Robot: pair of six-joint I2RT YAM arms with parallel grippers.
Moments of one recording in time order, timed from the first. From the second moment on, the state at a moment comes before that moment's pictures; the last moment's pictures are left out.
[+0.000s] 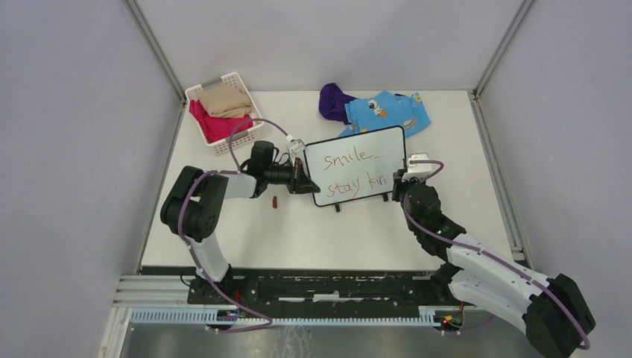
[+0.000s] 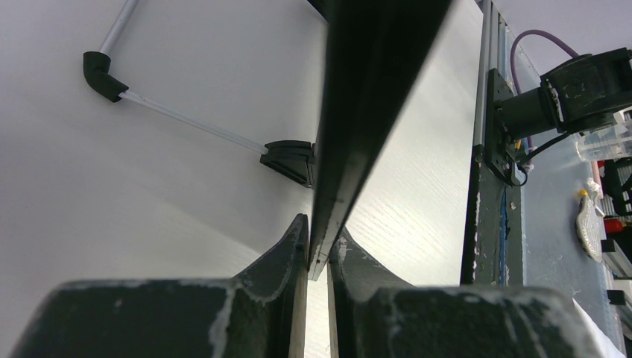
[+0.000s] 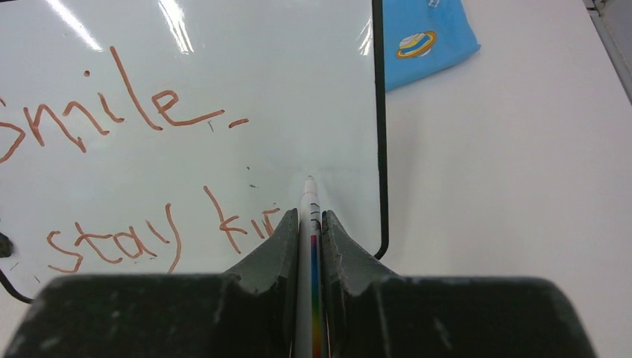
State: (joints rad) left arm -0.34 1.80 0.79 0.41 1.00 -0.14; right arm 0.66 0.88 0.37 0.29 0.56 0.13
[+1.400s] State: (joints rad) left arm -0.34 1.80 0.79 0.40 1.00 -0.14; right arm 0.59 0.96 0.37 0.35 0.49 0.16
